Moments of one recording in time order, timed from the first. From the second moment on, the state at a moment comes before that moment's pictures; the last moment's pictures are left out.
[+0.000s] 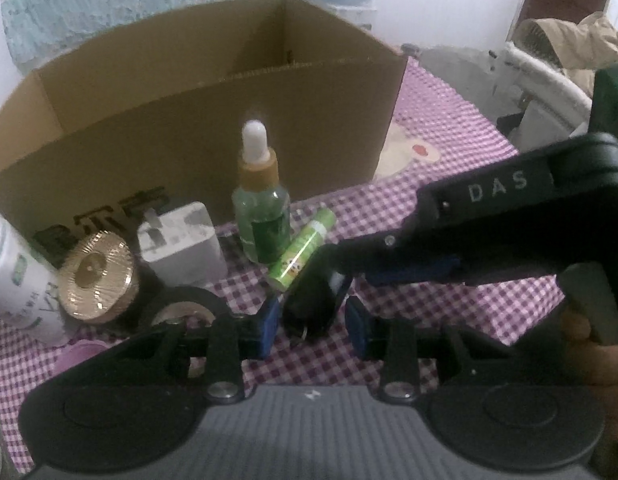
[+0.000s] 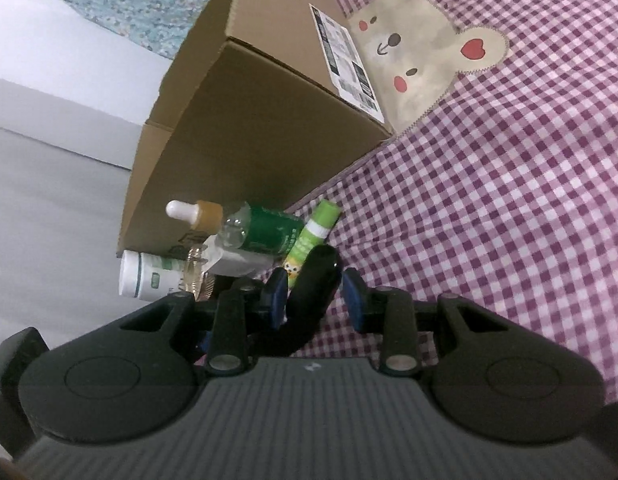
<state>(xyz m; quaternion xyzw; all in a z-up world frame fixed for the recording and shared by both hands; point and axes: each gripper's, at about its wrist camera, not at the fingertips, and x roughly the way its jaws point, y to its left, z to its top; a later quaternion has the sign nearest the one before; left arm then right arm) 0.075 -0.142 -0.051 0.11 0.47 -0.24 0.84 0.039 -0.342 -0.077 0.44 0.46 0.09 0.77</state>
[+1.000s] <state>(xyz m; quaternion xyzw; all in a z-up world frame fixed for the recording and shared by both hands) 0.076 -0.163 -0.060 0.10 0.48 -0.27 0.83 0.050 -0.338 -0.087 0.44 0.46 0.11 0.76</state>
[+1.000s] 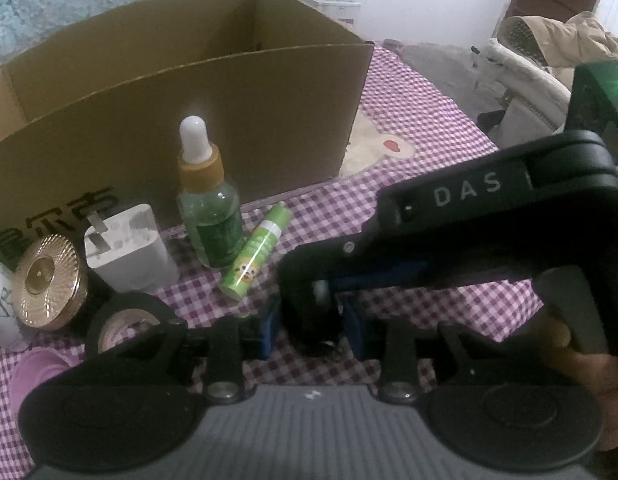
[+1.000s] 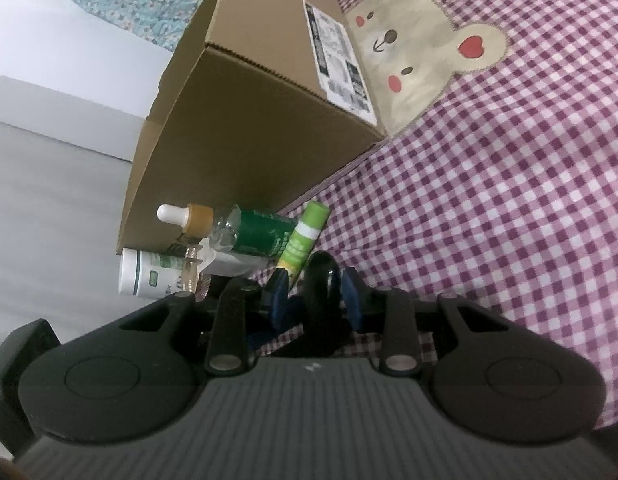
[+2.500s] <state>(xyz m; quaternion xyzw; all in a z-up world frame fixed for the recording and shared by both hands) 0.103 -0.159 -0.065 0.12 0.46 -0.23 0.85 0.094 -0.324 -0.081 0.41 0.47 0.10 0.78</state>
